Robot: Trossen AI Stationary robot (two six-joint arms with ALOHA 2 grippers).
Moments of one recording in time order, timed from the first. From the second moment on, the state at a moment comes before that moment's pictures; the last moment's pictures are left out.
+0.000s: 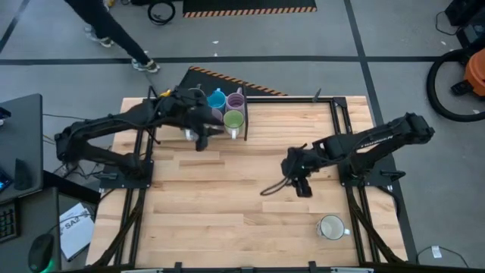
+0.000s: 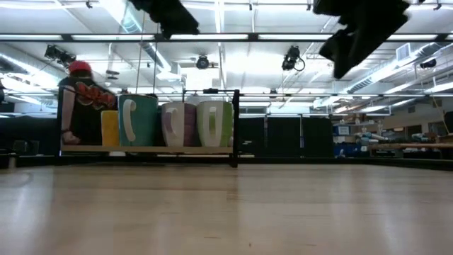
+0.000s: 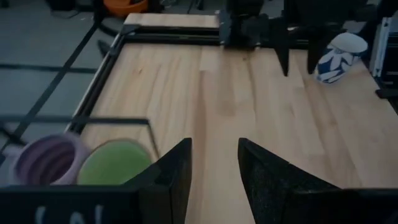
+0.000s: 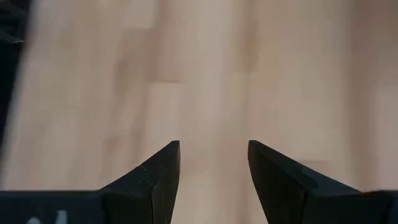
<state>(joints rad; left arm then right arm) 0.33 1.23 1.17 -0.46 0.19 0.14 0.20 1.27 0.98 -0.74 -0.06 0.17</state>
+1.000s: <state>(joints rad) -0.11 1.37 1.17 -0.35 -0.05 -0.16 0.68 1.59 1.33 -1.25 -0.10 0.44</state>
